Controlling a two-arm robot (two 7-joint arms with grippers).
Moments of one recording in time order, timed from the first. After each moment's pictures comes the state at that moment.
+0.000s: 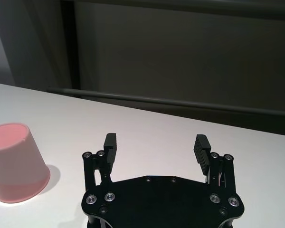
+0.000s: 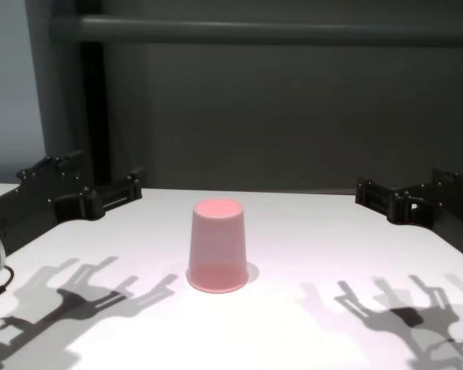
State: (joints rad) left arm -0.14 0.35 0.26 -1.38 -0.31 -0.18 -0.31; right arm 0.07 0.18 -0.34 -1.60 0.16 0.06 -0.15
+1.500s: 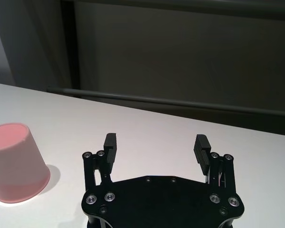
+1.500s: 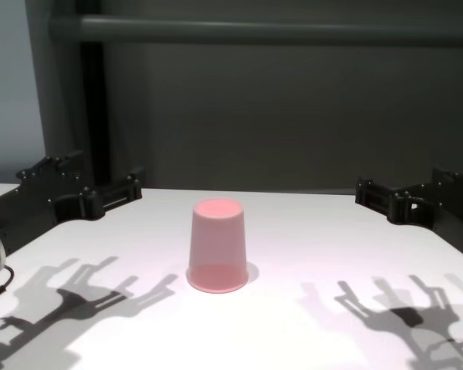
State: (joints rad) left arm -0.14 0.35 0.26 -1.38 -0.31 -0.18 -0.31; right arm 0.07 0.18 -0.34 -1.60 0.16 0.06 -0.15
